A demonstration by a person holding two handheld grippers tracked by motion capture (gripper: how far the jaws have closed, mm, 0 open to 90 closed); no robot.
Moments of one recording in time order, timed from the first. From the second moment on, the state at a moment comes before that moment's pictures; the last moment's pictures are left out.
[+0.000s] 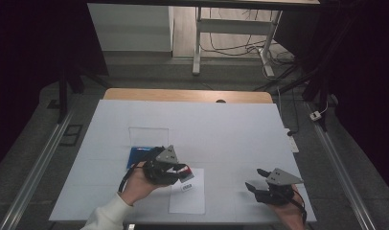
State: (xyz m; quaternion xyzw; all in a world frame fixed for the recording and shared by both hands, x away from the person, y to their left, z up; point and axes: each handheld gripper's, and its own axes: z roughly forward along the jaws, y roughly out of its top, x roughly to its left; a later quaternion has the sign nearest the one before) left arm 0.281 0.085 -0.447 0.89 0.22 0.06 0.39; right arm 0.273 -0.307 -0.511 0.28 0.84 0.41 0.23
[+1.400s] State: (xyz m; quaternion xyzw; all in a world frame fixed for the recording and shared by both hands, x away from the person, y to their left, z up) left arm 0.305 0.151 -0.439 0.85 0.31 0.12 0.40; right arm 0.274 -0.308 -0.512 0.29 0.84 0.40 0.23
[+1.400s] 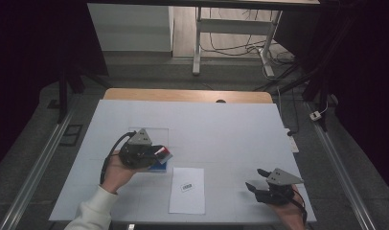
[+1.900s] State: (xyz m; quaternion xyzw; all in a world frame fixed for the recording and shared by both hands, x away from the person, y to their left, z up) left arm 0.314 0.175 -0.443 0.84 0.35 0.14 0.40; right arm 0.274 -0.308 -0.512 0.29 0.84 0.40 0.23
